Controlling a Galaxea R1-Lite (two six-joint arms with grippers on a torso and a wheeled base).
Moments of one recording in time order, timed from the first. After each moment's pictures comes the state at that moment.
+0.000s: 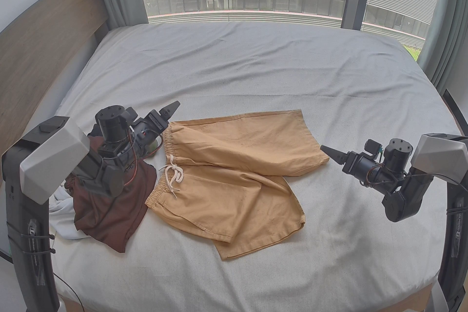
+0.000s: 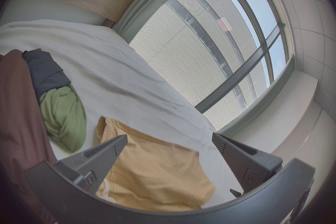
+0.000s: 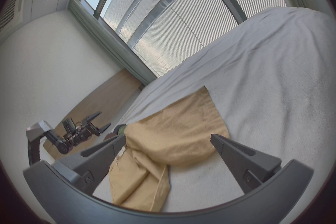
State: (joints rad) left arm -0.18 2.36 -1.20 -1.17 -0.18 -0.73; right arm 0.08 2.39 -0.81 -1.51 0.53 0.53
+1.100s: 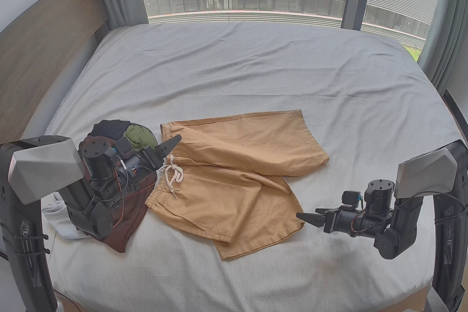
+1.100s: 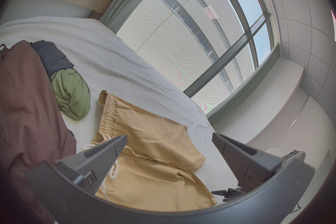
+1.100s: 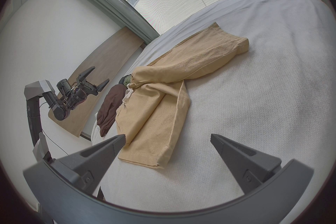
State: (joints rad) left arm -0.18 2.30 -0.74 -1.54 -0.34 -0.66; right arm 0.24 2.43 -0.47 -1.52 0.53 0.35
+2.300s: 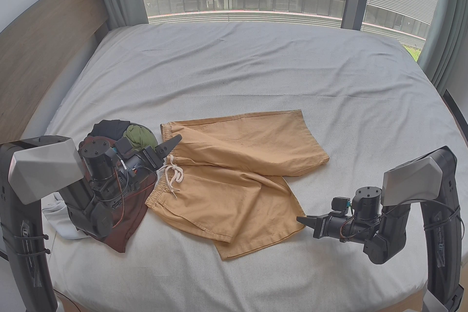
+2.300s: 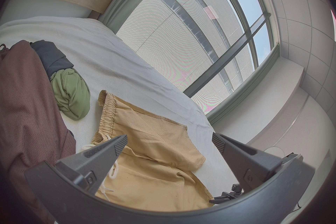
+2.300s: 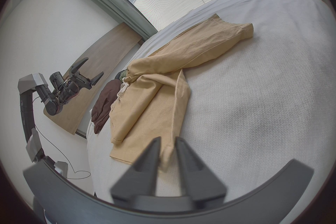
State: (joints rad) left arm -0.18 2.30 -0.75 -1.54 -0.34 -0.66; right arm 0.29 2.52 -0.53 -1.54 0.47 0.35
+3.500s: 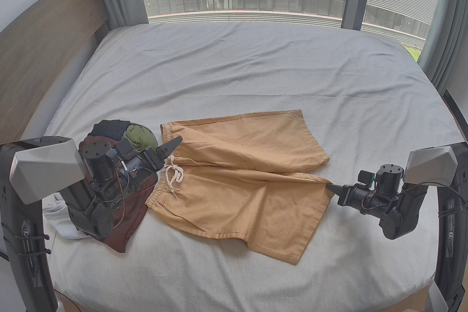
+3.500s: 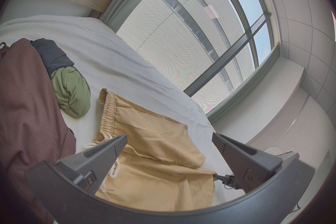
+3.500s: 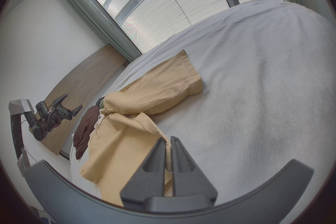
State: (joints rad) left arm -0.19 2.30 -0.74 -1.54 -0.34 -0.66; right arm 0.08 2.48 -0.67 -1.46 0.47 0.35
